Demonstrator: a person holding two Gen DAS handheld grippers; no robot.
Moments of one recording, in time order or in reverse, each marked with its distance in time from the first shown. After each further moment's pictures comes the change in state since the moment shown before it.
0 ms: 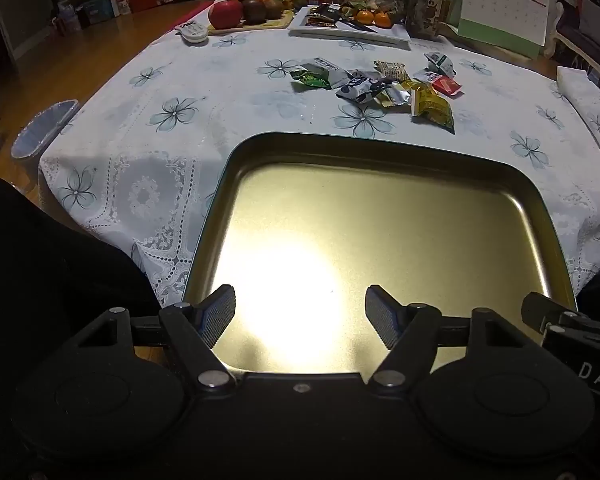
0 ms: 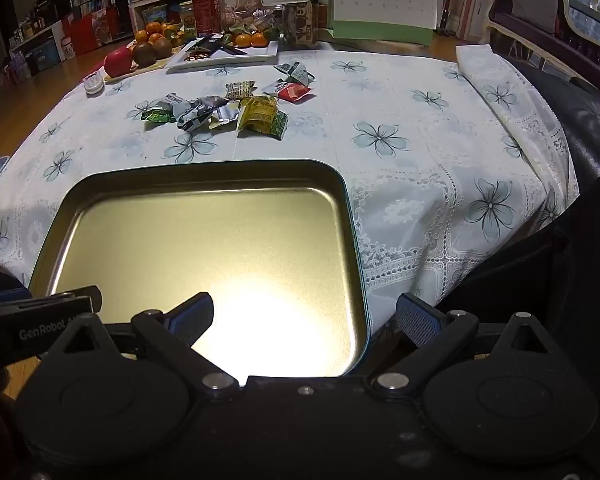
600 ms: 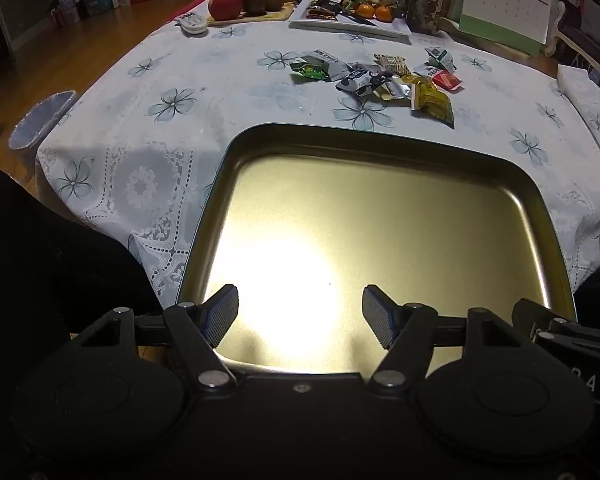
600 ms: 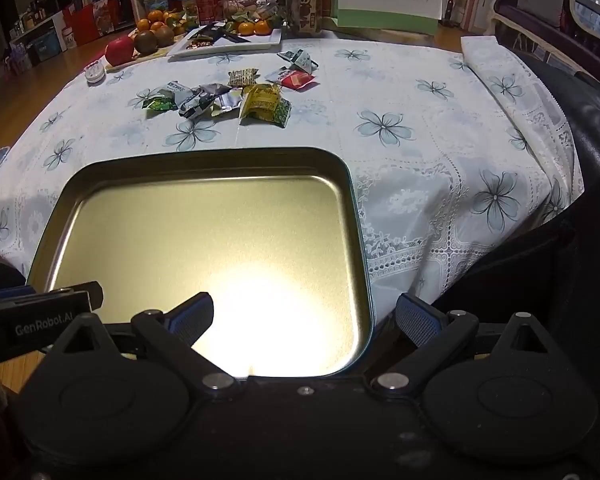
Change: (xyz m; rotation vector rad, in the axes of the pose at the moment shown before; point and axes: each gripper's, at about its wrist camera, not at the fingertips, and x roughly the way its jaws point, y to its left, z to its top) left arm 0.004 0.003 -0.003 -0.024 0.039 -0.026; right arm 0.005 0.002 -0.001 -0.015 0.051 0.011
